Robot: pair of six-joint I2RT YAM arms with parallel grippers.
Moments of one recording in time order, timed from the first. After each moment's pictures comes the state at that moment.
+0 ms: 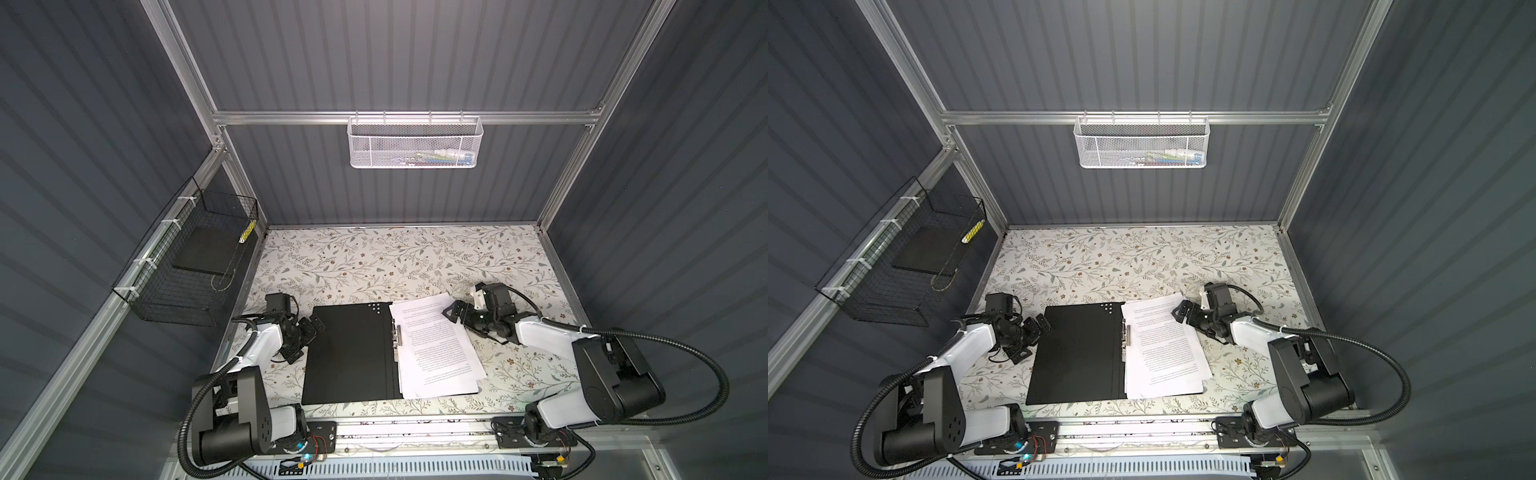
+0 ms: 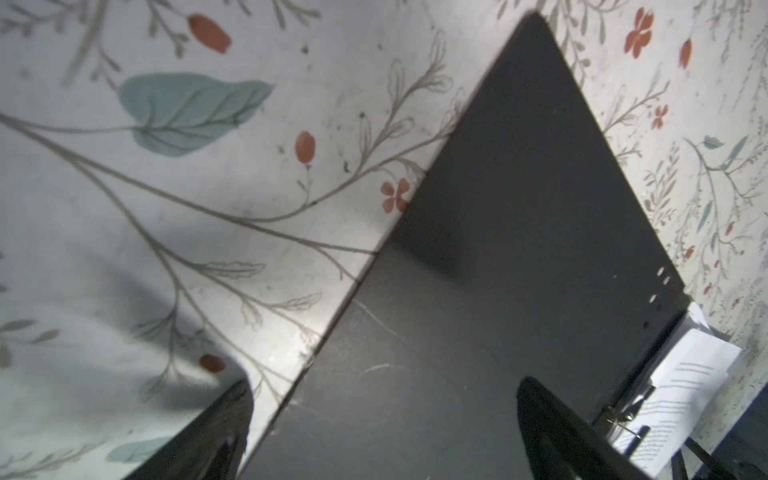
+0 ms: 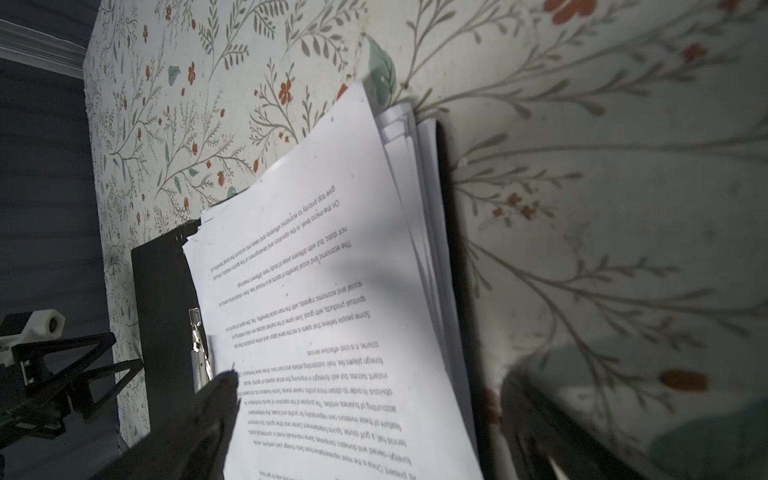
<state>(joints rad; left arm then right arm) 0.12 1.31 0.63 -0.58 0.31 -0.57 0.30 1.49 0.61 0.00 -0.36 0.68</state>
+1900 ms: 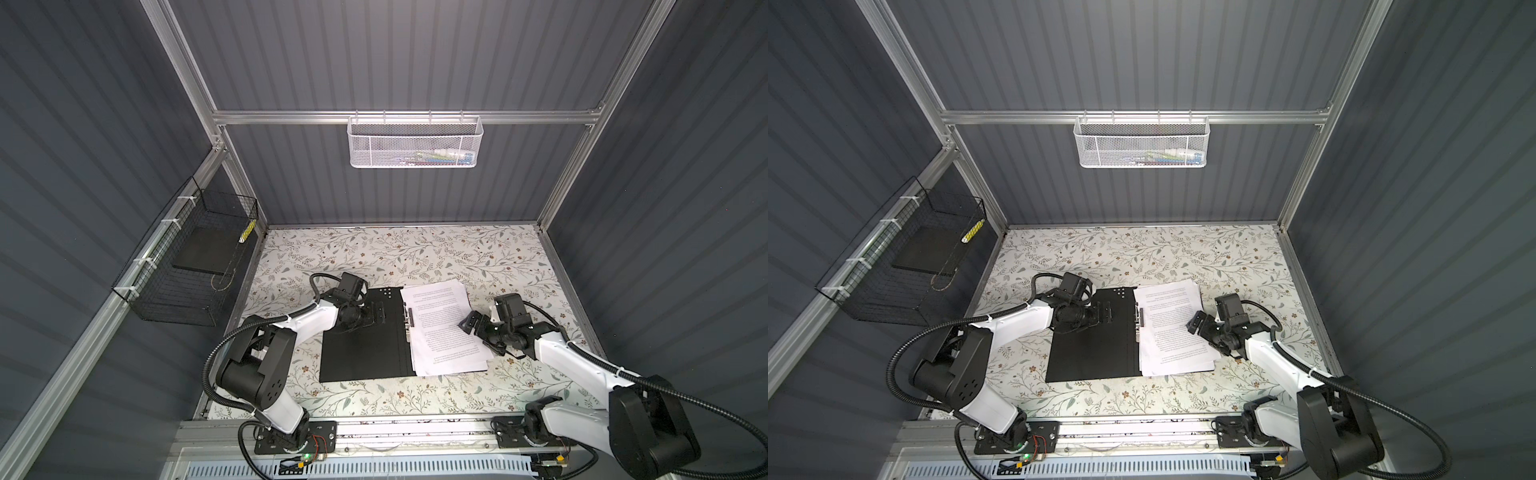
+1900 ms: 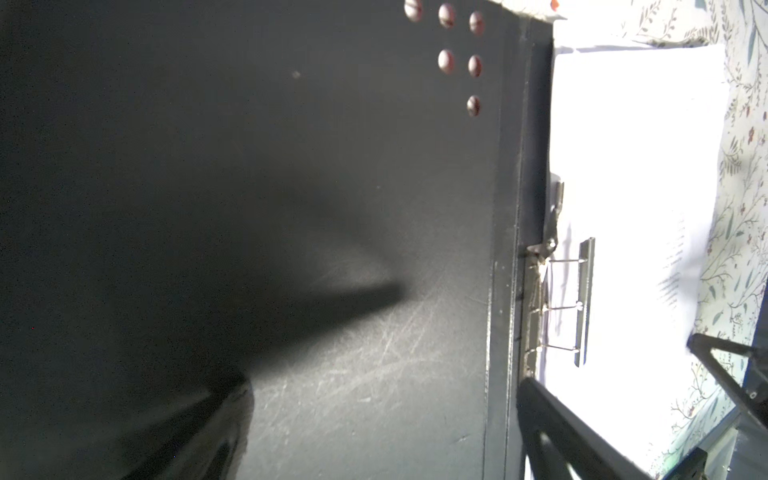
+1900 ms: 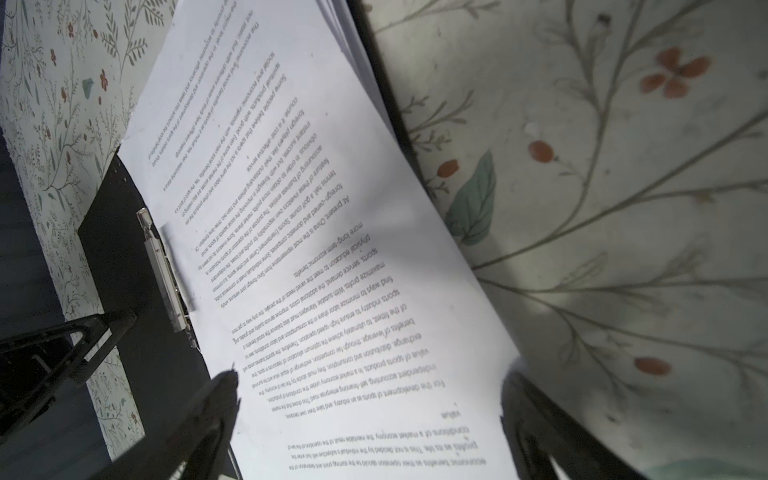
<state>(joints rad) -0.47 1.62 0.87 -0.33 0.28 -0.55 0.30 1.18 0.52 -0.35 -0.23 0.79</state>
